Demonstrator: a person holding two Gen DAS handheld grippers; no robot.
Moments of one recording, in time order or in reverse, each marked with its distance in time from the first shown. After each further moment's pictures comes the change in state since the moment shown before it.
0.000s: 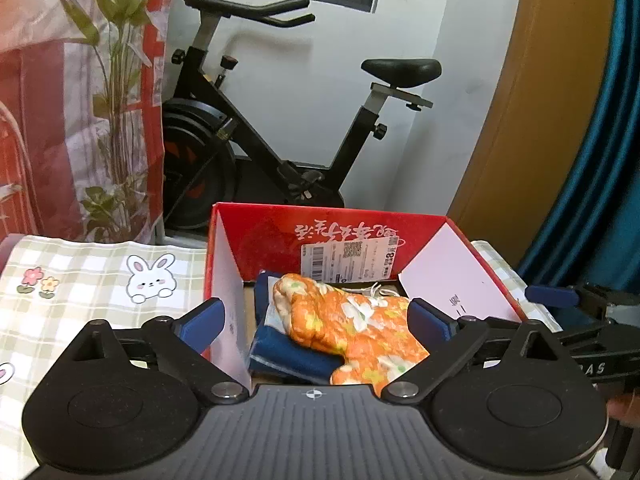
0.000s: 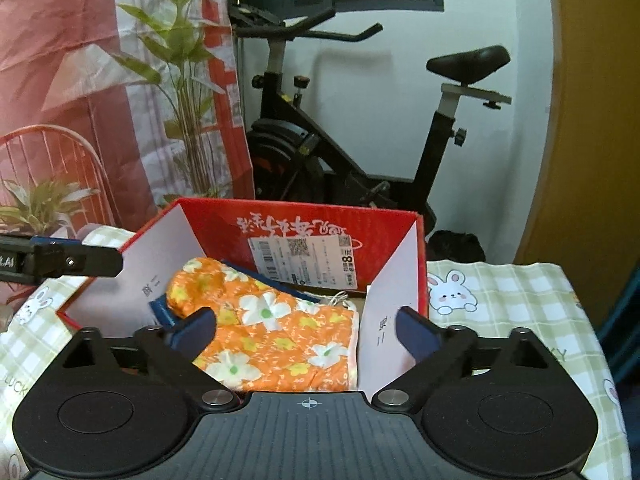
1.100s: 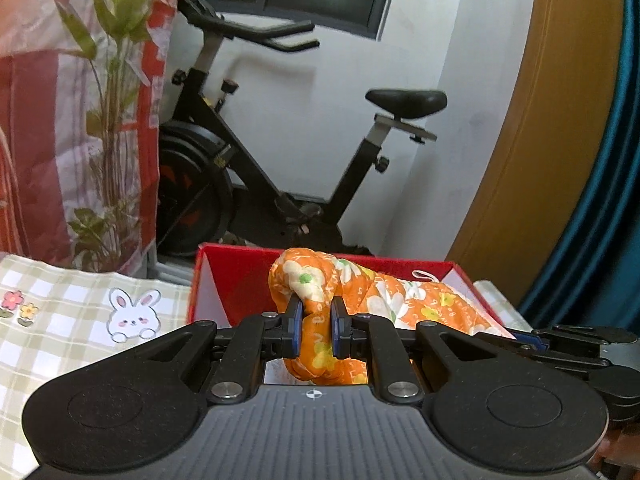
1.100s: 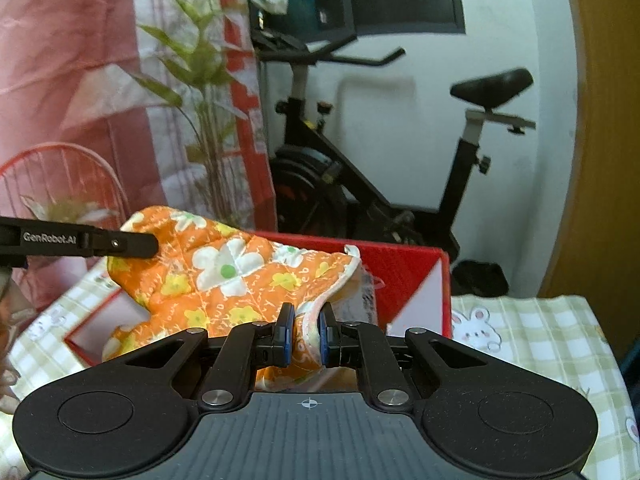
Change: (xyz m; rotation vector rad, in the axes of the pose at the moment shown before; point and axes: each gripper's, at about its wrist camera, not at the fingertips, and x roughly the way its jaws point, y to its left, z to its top) left arm 0.041 0.000 0.017 -0.035 -0.083 -0.015; right arm 0.034 -0.012 0.010 -0.007 -0.052 0.058
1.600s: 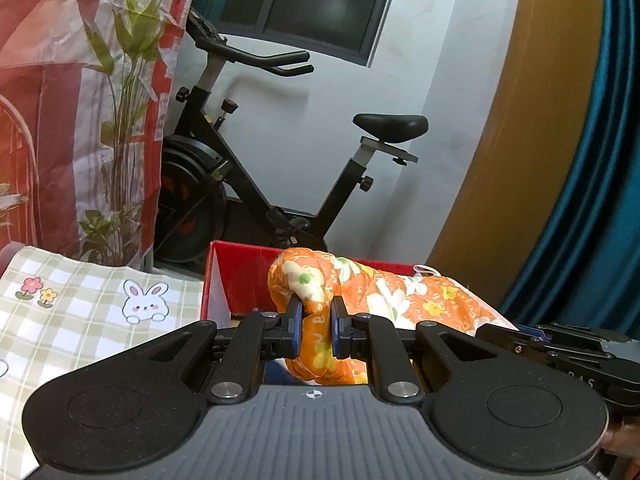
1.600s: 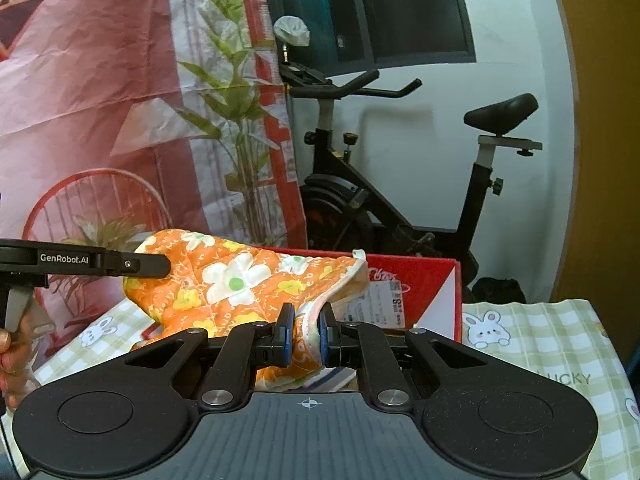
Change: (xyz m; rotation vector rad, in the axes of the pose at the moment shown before) left arm -0.071 -0.003 -0.015 -0.032 -0.072 -0.031; right arm -0.081 0.024 -0.005 0.004 -0.108 0.088
